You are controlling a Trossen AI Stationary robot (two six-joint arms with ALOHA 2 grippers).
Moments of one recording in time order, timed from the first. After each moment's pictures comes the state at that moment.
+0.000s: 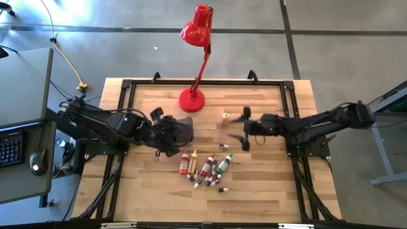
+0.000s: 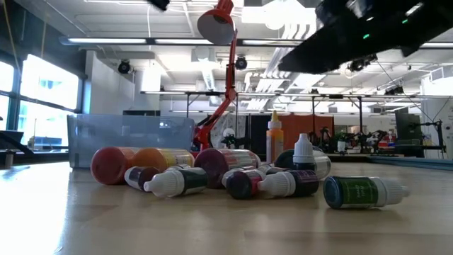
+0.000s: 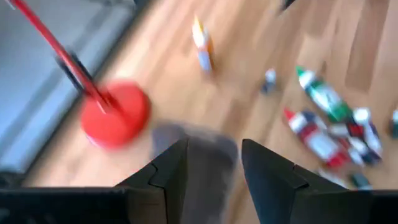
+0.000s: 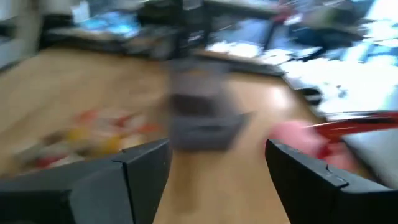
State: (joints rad) left arm -0.35 1.36 1.42 -1.07 -0.61 -0.57; right arm 0.02 1.13 0.44 0.45 0.10 -0.13
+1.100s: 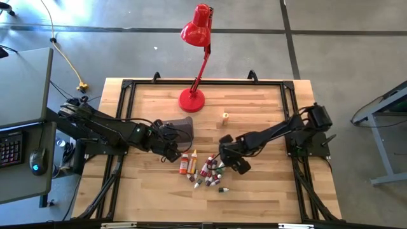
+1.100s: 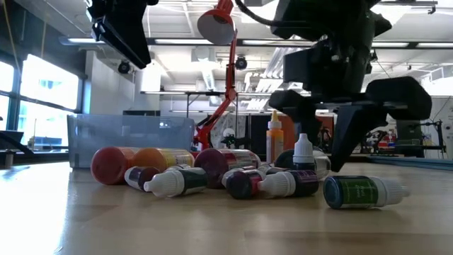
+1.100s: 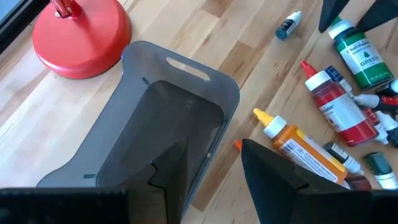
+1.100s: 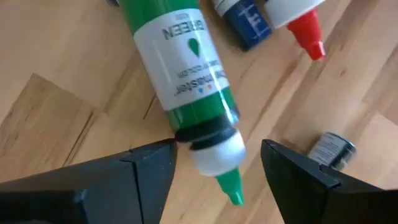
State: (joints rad) left arm -0.35 1.36 1.14 -0.92 -0.53 -0.81; right arm 0.21 1.77 1.02 -0.48 0.02 -0.35
